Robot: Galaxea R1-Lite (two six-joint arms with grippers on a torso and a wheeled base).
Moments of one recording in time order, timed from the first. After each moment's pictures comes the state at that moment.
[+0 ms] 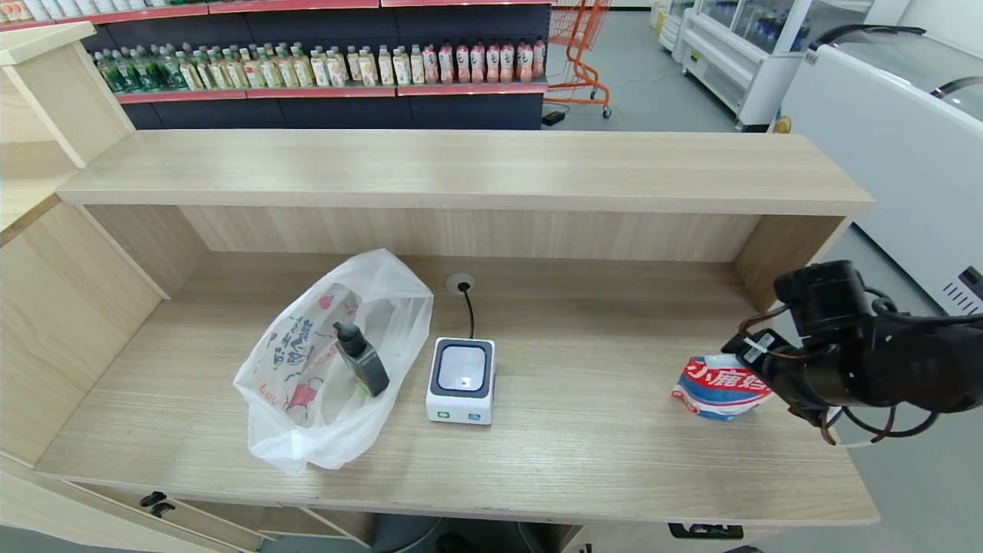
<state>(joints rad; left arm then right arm) 0.00 0.00 0.00 0.05 0.13 0.01 0.17 1.81 -0.86 -0.17 -0.33 0.93</state>
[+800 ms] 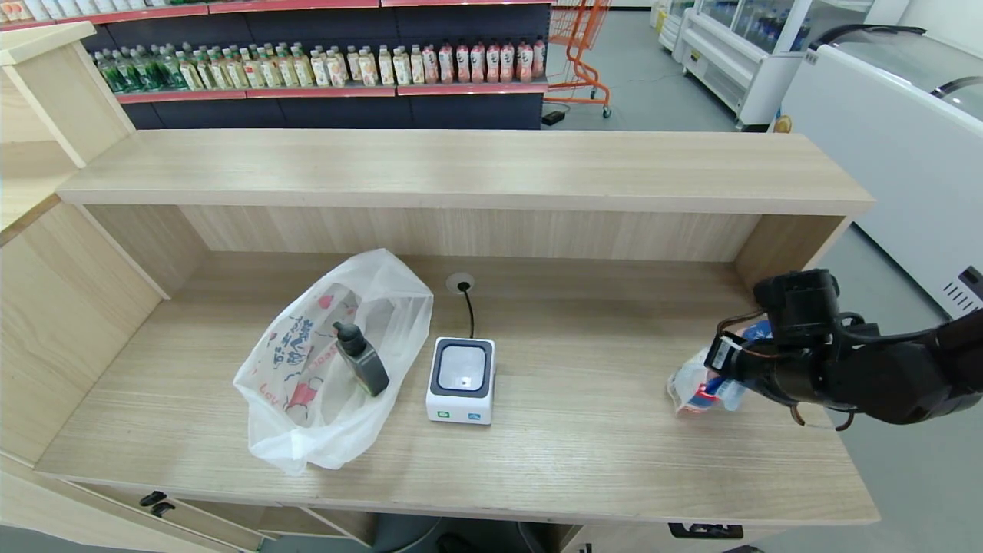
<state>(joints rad) 0.00 0.00 0.00 0.05 0.13 0.01 0.19 1.89 -0.84 -0.39 -0.20 0.56</state>
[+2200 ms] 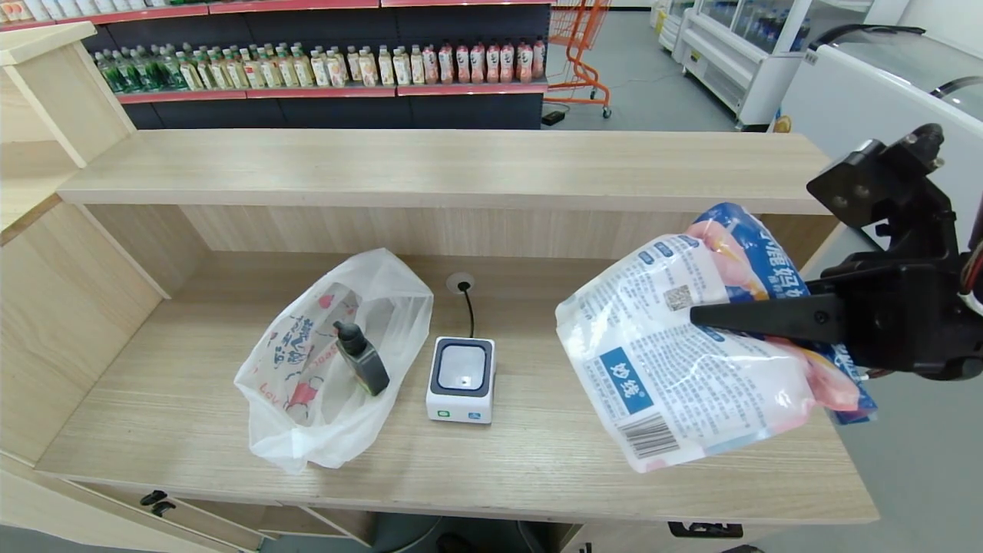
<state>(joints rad) 0.00 0.00 0.00 0.05 0.13 0.01 0.32 1.40 -0.83 -0.40 1.09 0.43</state>
